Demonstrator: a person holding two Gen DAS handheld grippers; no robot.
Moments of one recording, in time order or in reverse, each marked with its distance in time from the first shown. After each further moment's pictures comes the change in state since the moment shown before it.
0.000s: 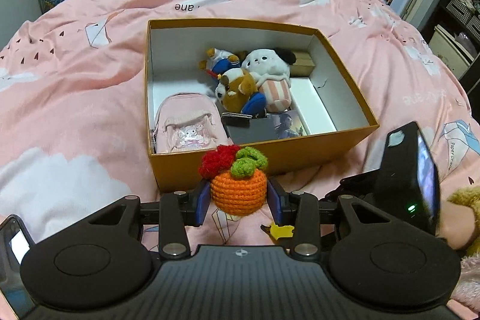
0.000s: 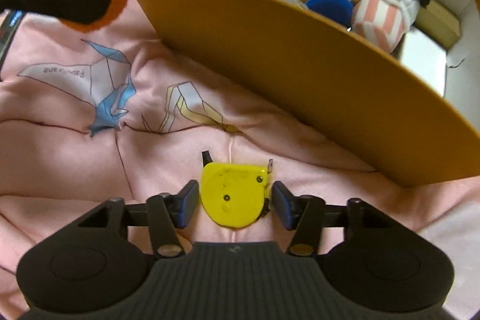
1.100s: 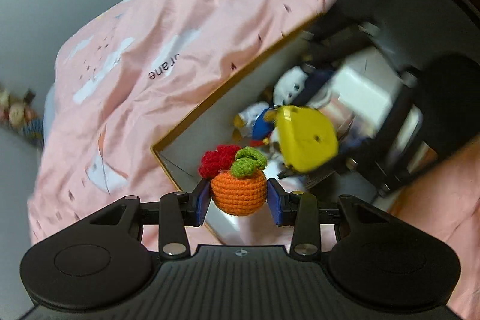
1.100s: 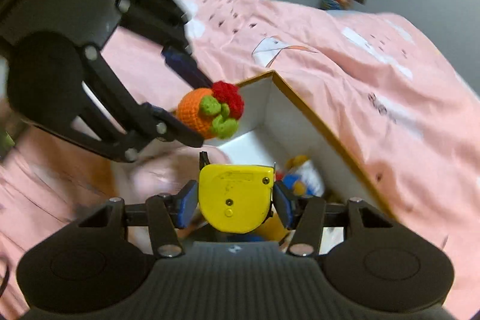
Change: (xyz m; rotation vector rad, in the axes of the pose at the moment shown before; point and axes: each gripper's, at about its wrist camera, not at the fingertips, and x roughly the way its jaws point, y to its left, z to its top) left arm 0.071 -0.003 0.114 0.672 0.092 0.180; right arm -0.065 -0.046 0.158 -0.506 -0.271 0.048
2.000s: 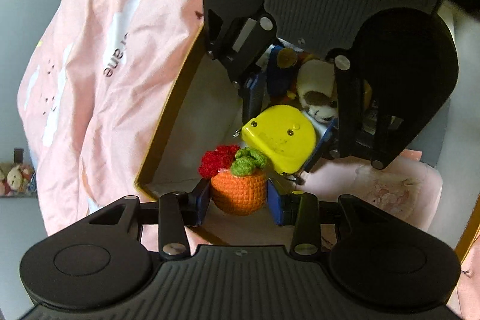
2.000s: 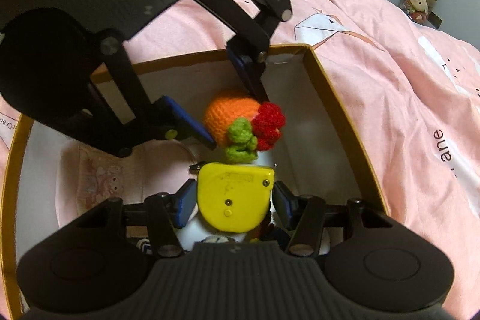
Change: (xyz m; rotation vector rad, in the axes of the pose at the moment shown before) left arm 0.091 0.010 0.007 0.359 0.214 -0.019; right arm 0.102 -0.045 0.011 -0.224 0.045 0.196
